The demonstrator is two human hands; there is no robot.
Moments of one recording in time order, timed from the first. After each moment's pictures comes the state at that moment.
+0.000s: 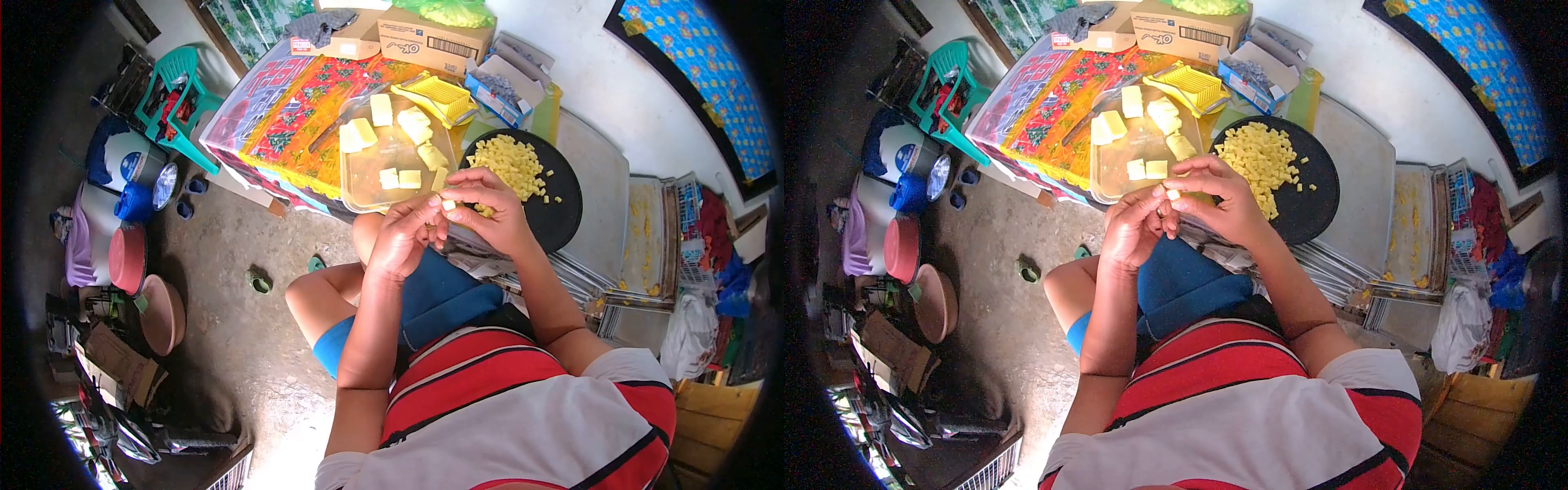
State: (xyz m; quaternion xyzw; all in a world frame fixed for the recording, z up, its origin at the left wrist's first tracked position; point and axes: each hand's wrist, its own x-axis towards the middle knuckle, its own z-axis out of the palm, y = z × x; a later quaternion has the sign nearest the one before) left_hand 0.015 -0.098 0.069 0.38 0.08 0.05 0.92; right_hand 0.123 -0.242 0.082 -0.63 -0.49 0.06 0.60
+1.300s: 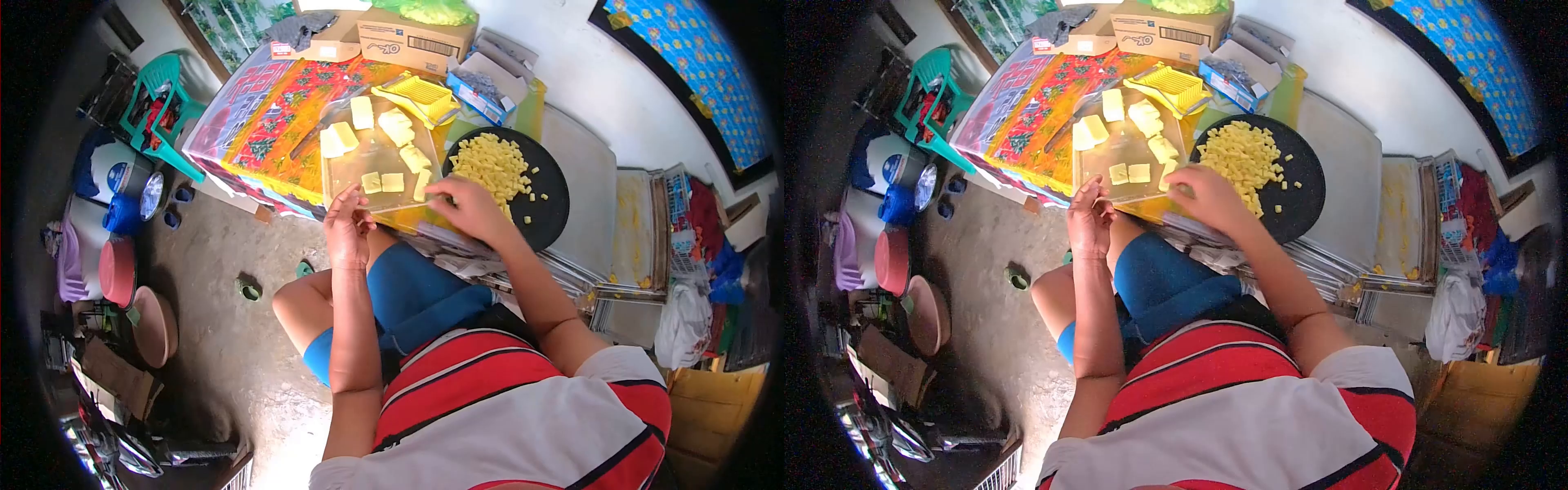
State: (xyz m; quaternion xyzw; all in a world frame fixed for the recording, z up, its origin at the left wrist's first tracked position) left_hand 0.025 -0.049 0.012 0.38 0.27 0.26 0.84; right_hand 0.160 -0.237 0.033 -0.79 -0.45 0.07 0.40
